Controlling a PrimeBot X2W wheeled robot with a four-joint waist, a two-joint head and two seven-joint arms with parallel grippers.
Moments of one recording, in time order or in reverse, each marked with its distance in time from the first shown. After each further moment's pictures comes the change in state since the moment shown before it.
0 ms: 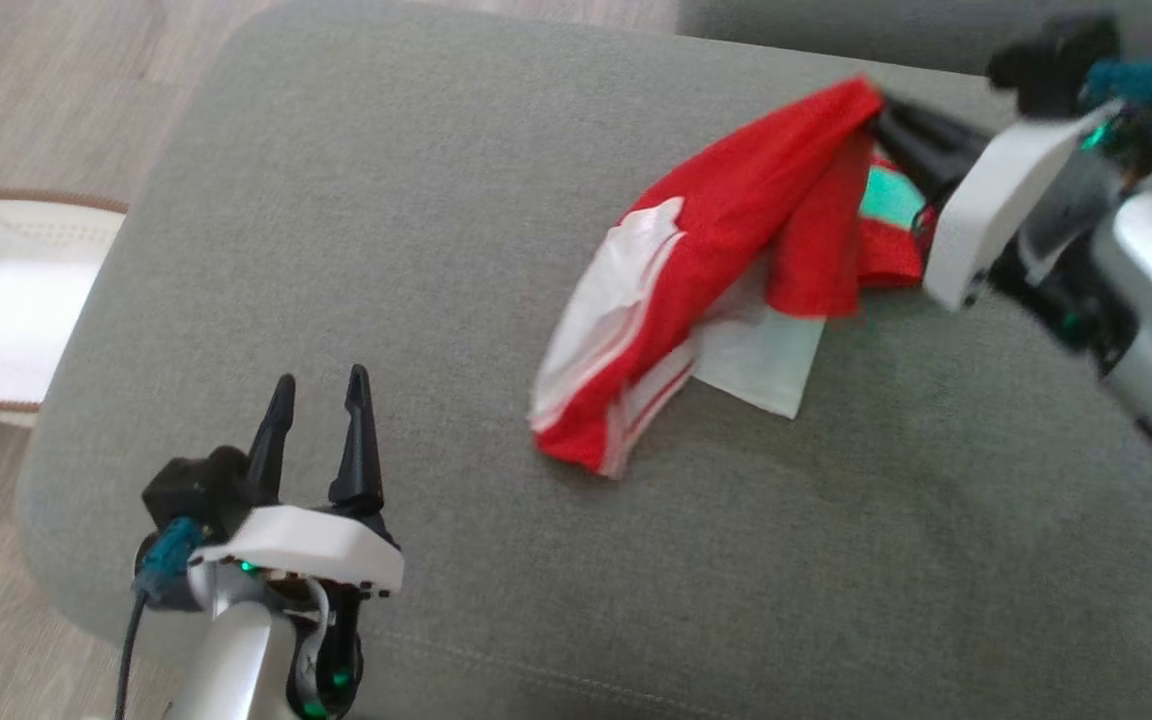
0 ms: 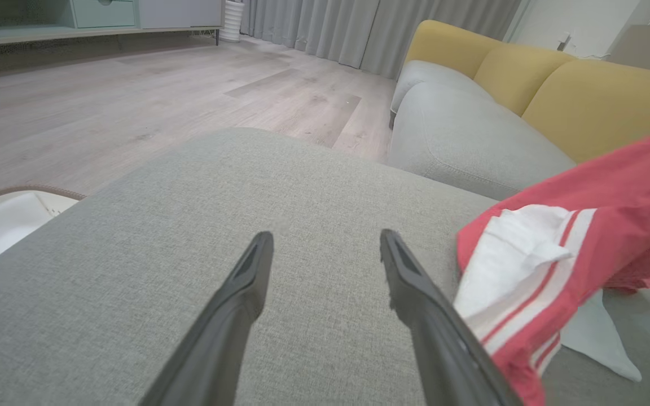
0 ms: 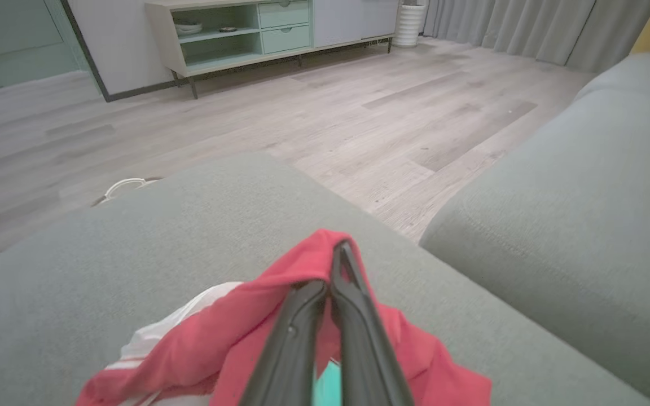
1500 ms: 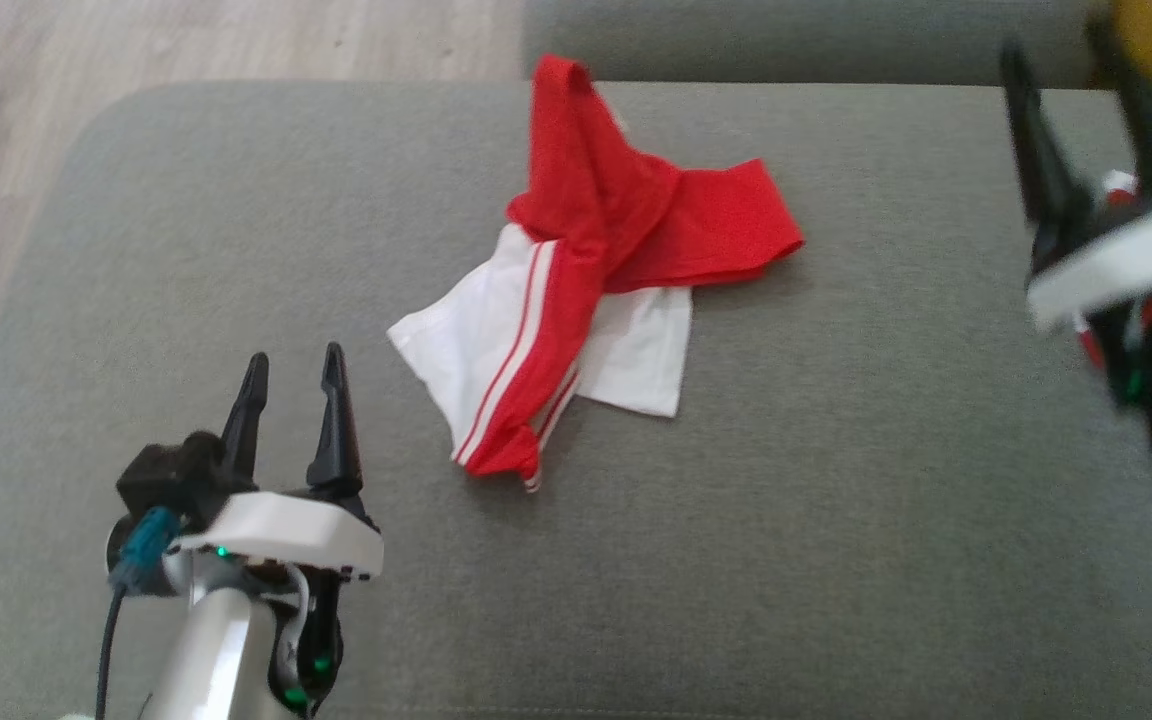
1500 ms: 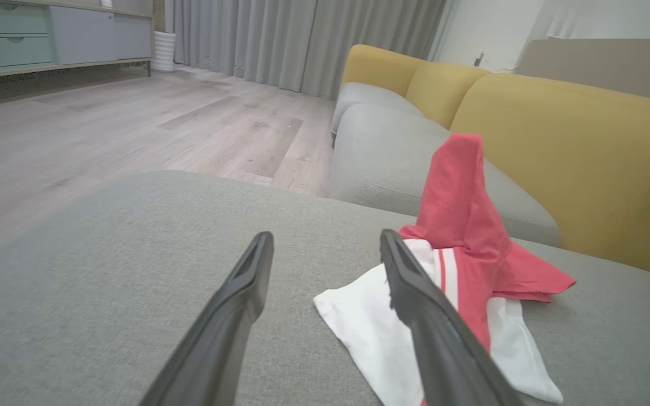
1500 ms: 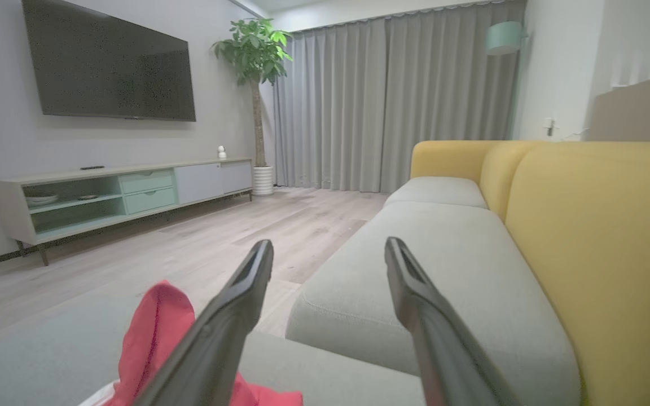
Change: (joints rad) left arm -0.020 -0.004 0.038 -0.017 0.045 -0.004 0.000; right arm 0.186 0.032 -0.347 0.070 -0.146 0.000 -0.420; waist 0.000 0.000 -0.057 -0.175
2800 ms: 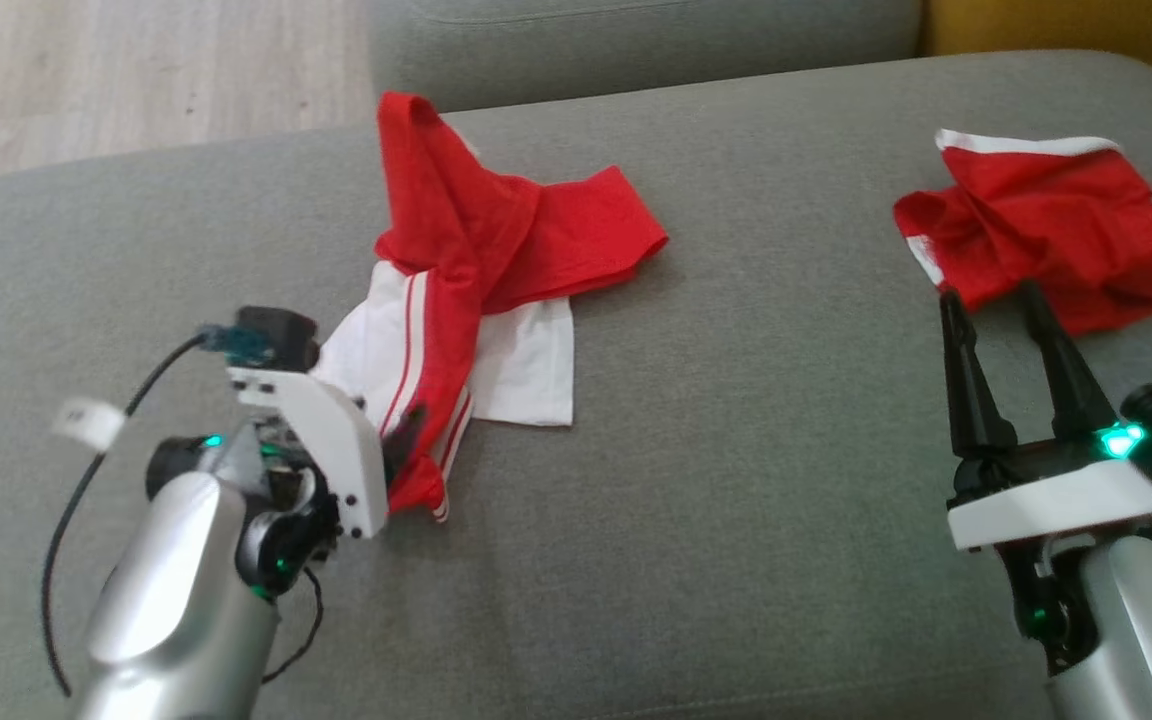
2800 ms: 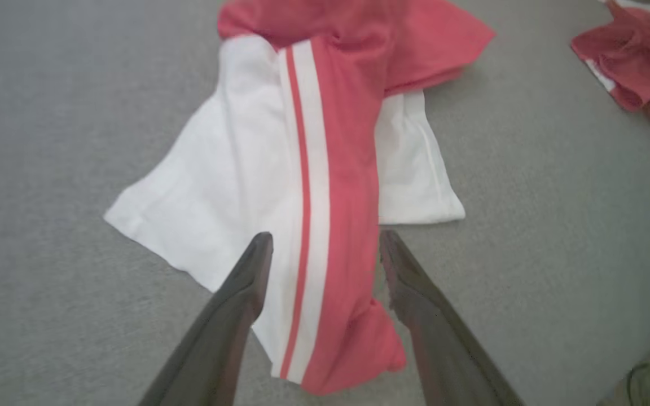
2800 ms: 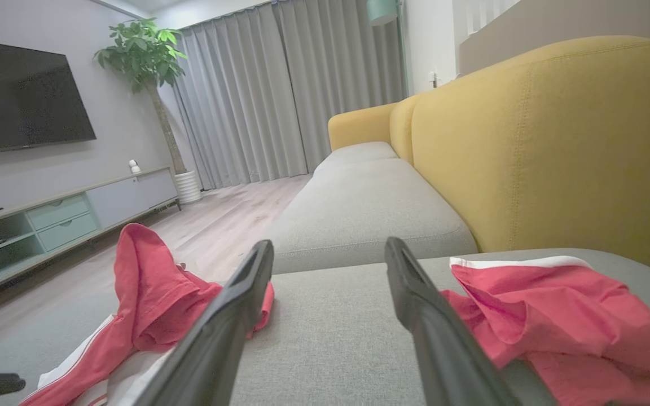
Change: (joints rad) left arm -0.234 0.112 -0.103 0.179 -0.133 -0.161 0.746; right arm 0.587 0.300 -0.404 -0.345 -0.285 0.000 0.049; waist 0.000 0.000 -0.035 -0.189
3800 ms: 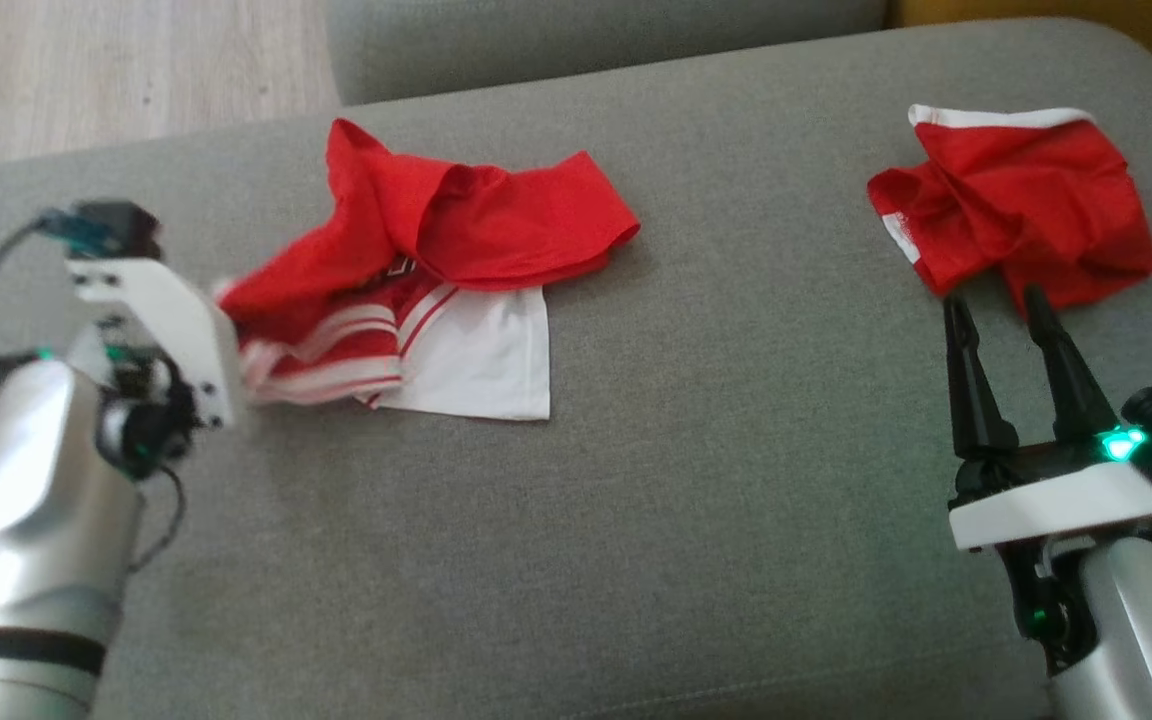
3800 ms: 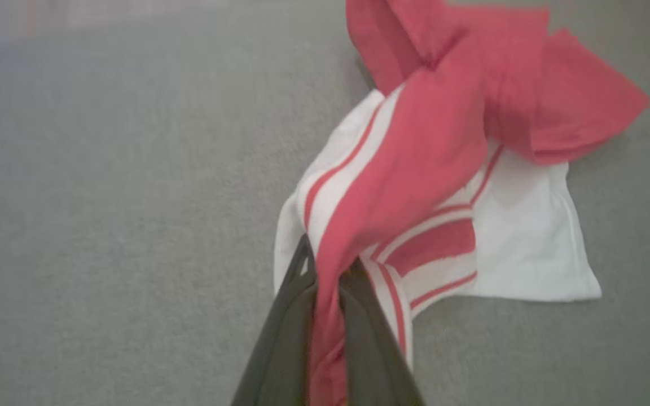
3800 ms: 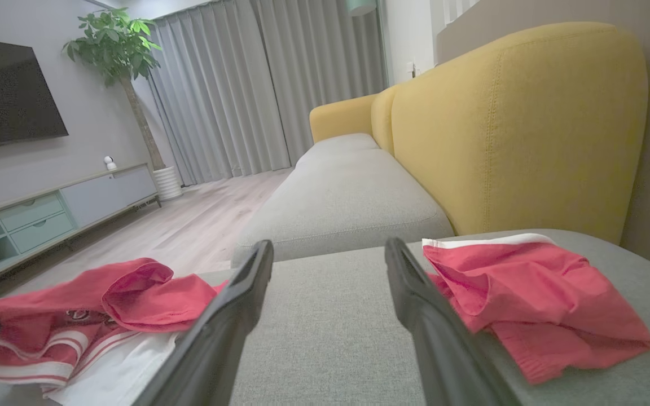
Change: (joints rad) left arm -0.257 0.131 0.000 0.291 -0.028 0.010 0.052; right arm -0.002 0.005 -0.005 0.023 0.001 0.000 -0.013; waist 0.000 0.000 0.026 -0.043
